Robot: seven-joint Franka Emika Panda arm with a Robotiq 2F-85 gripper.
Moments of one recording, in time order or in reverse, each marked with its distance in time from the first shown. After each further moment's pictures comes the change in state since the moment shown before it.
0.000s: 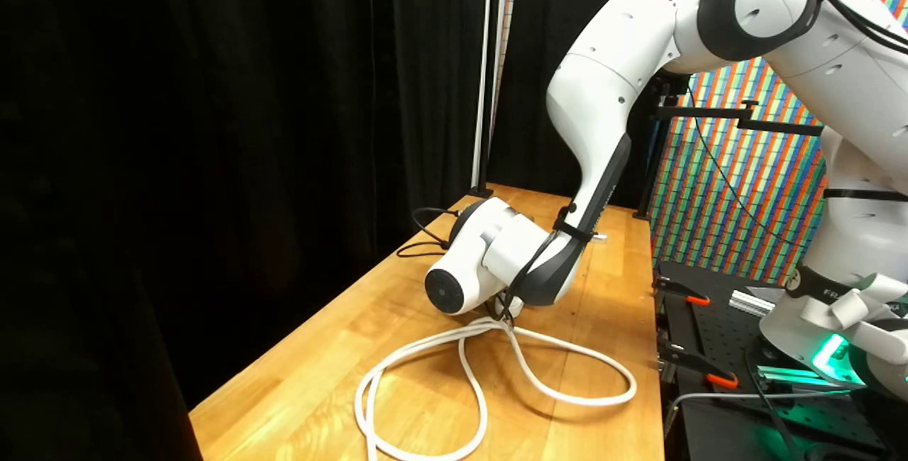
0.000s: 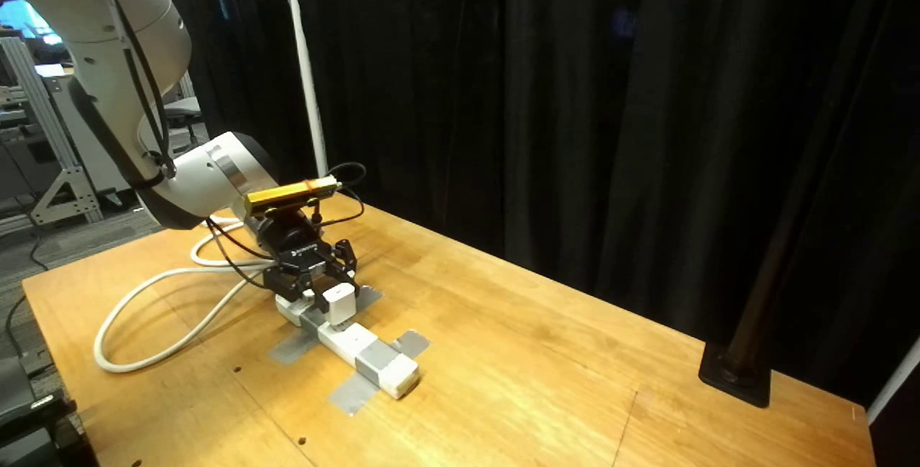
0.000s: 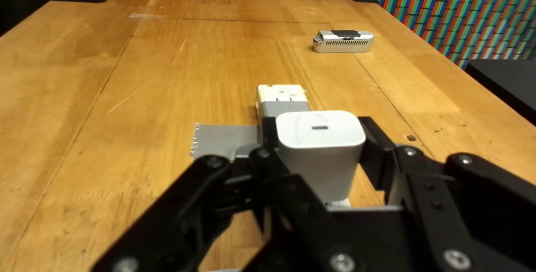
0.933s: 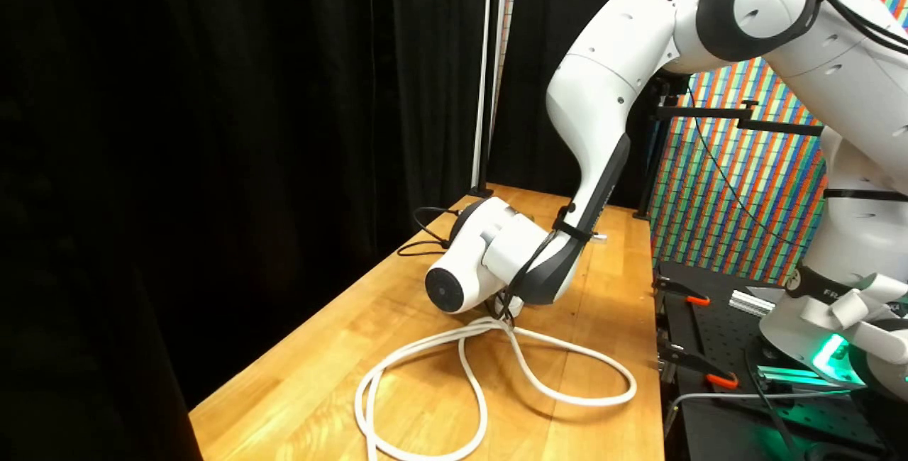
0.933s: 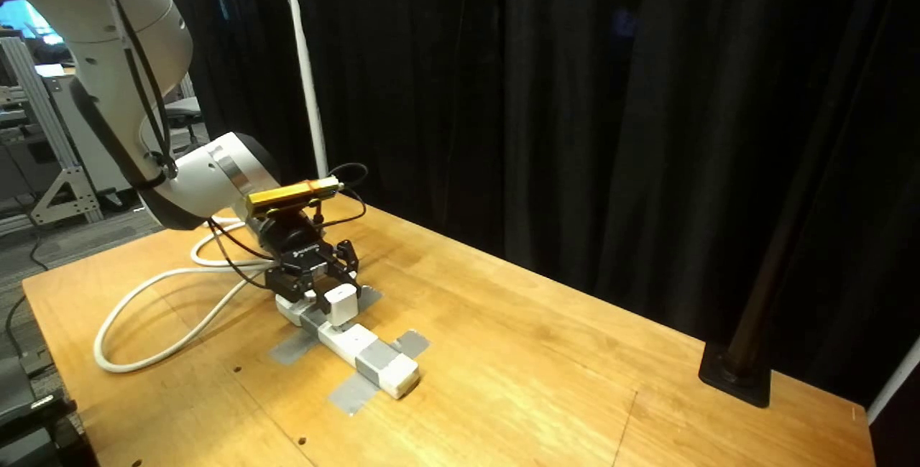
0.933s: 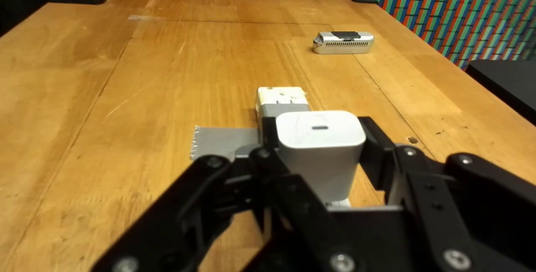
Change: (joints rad) arm -0.001 0.000 -0.006 0.000 0.000 0.002 0.000
